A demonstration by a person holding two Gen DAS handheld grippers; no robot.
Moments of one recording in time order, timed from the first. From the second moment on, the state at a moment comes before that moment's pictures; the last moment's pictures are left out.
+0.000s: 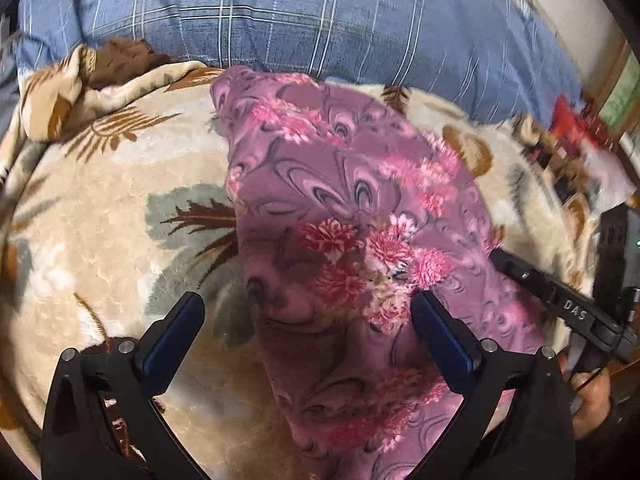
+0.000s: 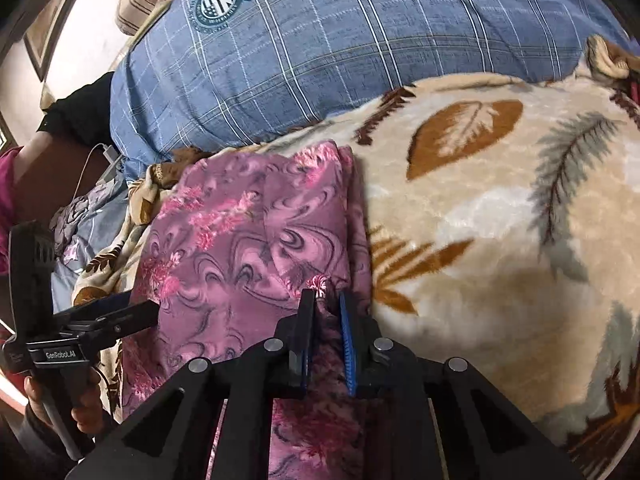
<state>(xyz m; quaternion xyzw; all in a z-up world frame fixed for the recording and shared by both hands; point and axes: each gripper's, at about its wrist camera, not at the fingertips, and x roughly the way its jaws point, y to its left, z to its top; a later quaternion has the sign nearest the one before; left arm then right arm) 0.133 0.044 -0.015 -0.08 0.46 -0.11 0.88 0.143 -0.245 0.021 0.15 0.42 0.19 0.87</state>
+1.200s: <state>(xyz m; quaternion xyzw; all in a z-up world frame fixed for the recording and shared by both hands) 0.132 0.028 0.007 -0.01 0.42 -0.04 0.91 0.127 -0.237 0.041 0.00 0.44 0.10 0.89</state>
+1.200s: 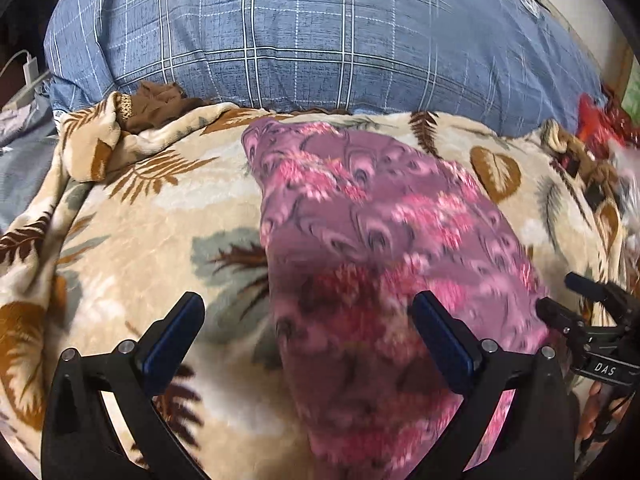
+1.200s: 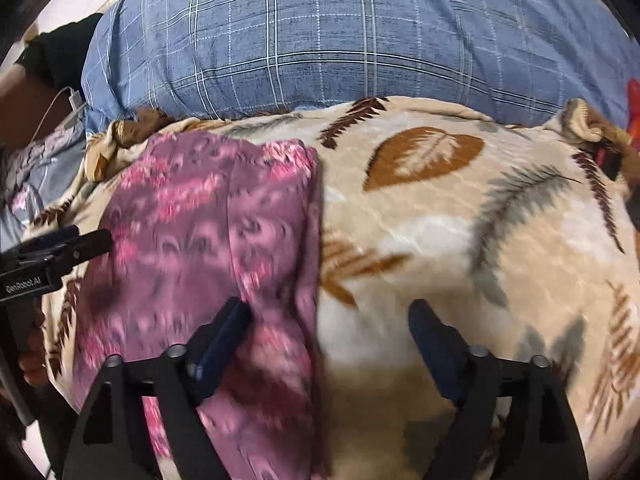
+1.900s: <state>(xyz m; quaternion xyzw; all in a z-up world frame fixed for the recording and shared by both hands) 0.046 0.030 0.009 0.05 0.38 0.00 0.92 0.066 -0.237 0.080 -0.08 0.42 0.01 0.90</state>
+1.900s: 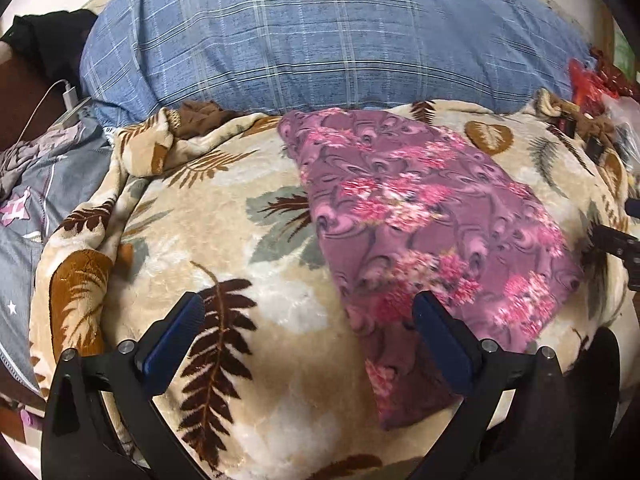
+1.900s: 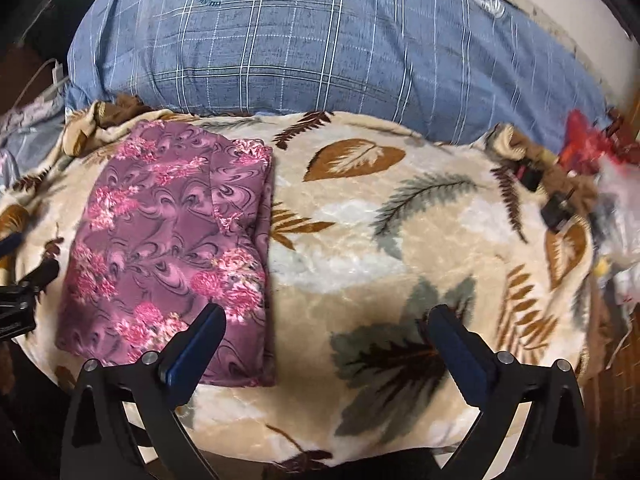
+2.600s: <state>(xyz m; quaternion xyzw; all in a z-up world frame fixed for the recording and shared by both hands) 0.030 0.003 0.005 0.05 0.41 -0.05 0.91 0.047 -0.231 0.077 -0.08 0.41 0.02 0.91</state>
